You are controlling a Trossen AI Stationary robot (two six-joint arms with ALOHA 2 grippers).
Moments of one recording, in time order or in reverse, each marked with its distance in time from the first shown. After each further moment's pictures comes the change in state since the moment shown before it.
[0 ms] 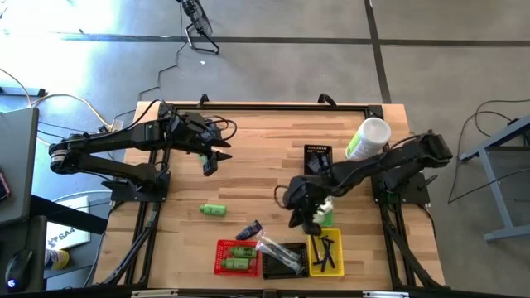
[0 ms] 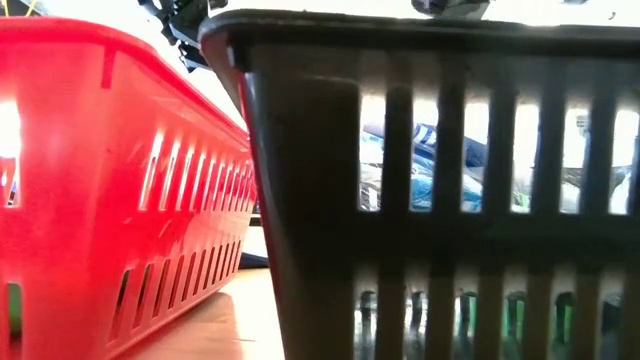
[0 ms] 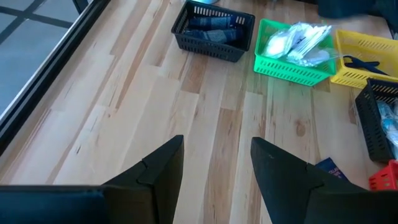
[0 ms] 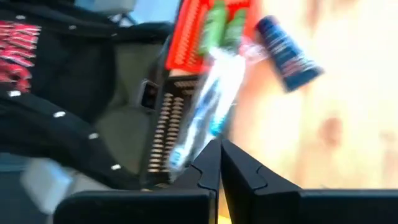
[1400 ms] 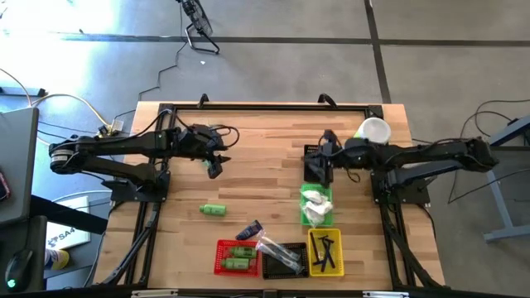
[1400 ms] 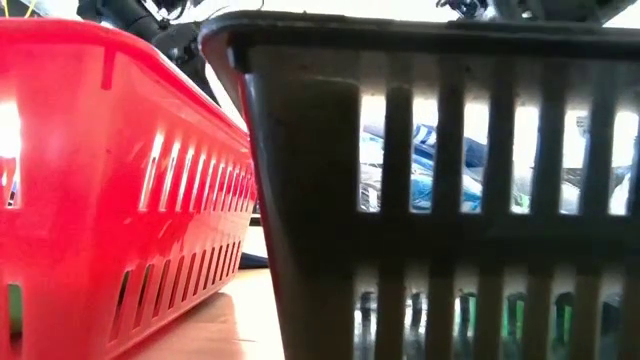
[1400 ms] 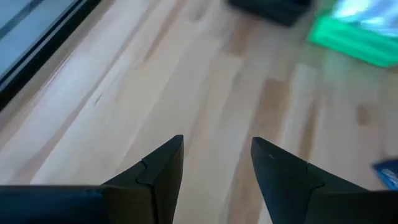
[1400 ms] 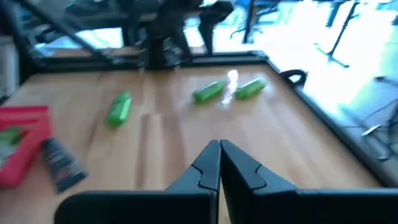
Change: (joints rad) left arm 0.000 0.000 -0.217 0.140 -0.142 -0.097; right arm -0.293 -0.577 -0.604 0.546 0.518 -0.329
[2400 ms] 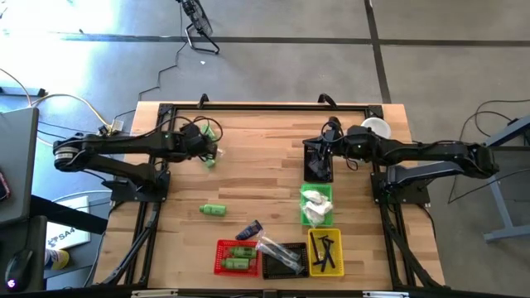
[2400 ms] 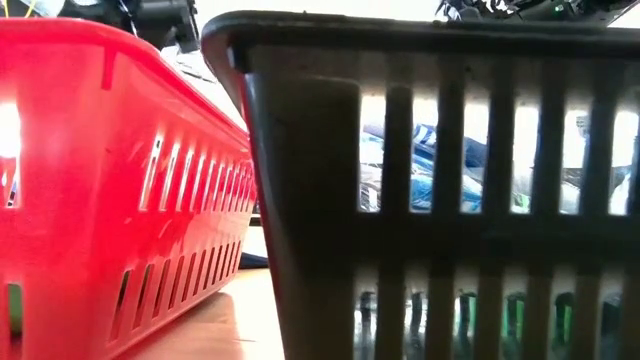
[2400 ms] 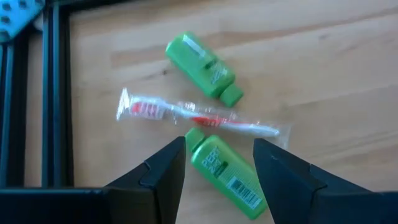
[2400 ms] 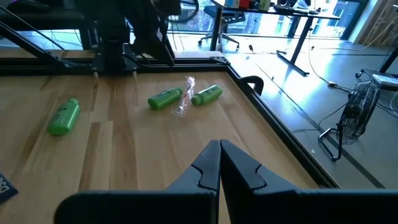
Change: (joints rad) left arm 0.000 0.073 0.000 -0.445 -0.511 -0.911; right arm -0.156 0.000 -0.001 0.045 -0.006 -0.094
